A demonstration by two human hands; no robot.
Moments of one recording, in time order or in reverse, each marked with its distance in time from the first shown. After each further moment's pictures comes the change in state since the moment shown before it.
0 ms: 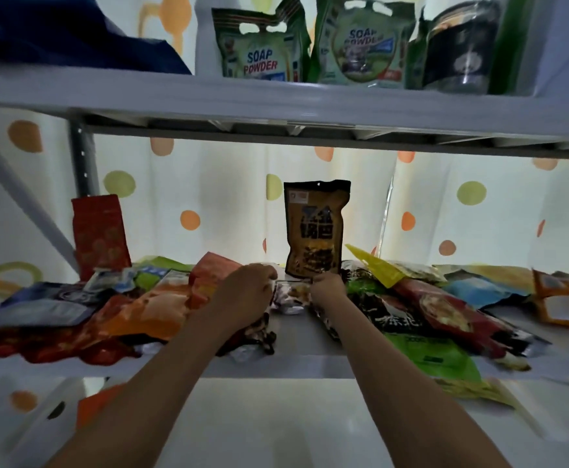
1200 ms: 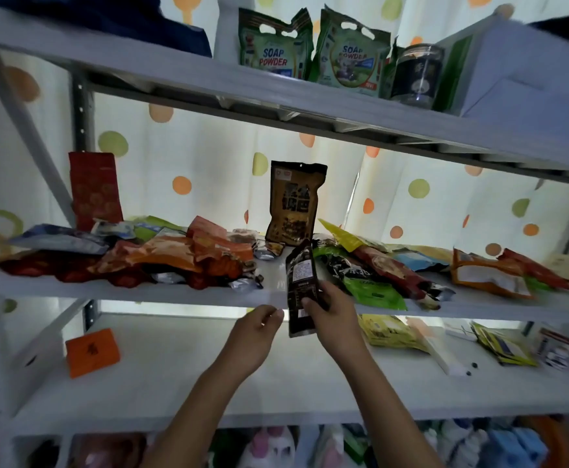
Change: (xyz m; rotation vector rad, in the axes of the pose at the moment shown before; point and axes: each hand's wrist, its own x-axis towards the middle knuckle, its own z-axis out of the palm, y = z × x) left_hand -0.177 0.040 0.049 -0.797 -0.092 -0.278; right_hand -0.250 0.046 -0.029 0.210 0.119 -0.318
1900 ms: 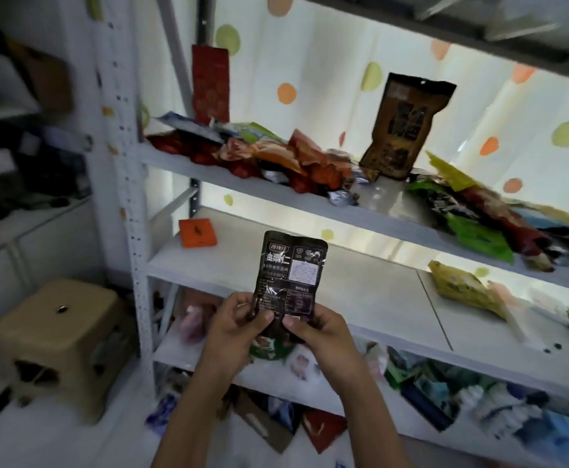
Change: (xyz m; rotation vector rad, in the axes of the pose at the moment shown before) left_hand -0.197 -0.084 -0.058 -0.665 0.416 -0.257; right_hand -0.174 0.016 0.097 0.440 -0.553 0.306
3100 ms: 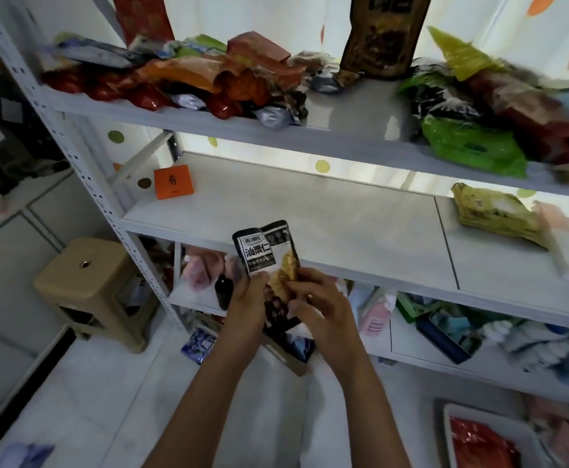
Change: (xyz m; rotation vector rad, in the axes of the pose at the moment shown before) left_hand 0.000 -0.073 0.158 0.169 0.165 -0.285; right_hand -0.006 0.064 -0.145 -0.087 0.030 -0.100
